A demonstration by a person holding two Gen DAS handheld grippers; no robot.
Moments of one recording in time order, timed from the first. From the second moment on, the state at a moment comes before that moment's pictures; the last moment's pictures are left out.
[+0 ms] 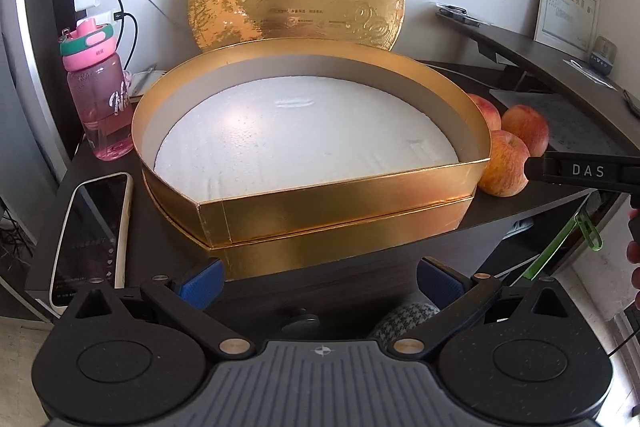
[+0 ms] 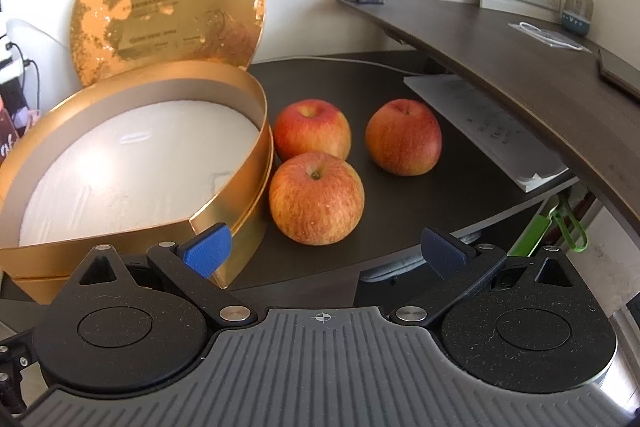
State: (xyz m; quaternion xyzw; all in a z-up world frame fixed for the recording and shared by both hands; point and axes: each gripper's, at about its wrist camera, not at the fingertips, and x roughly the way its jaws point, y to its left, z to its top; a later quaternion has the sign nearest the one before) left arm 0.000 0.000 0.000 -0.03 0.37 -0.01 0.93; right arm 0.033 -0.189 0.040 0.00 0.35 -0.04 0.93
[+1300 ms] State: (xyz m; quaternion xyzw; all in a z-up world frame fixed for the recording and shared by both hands) left arm -0.001 -0.001 0.001 -0.02 0.37 -0.02 0.93; right arm 0.031 -0.180 0.046 0.01 0.36 -0.01 0.93
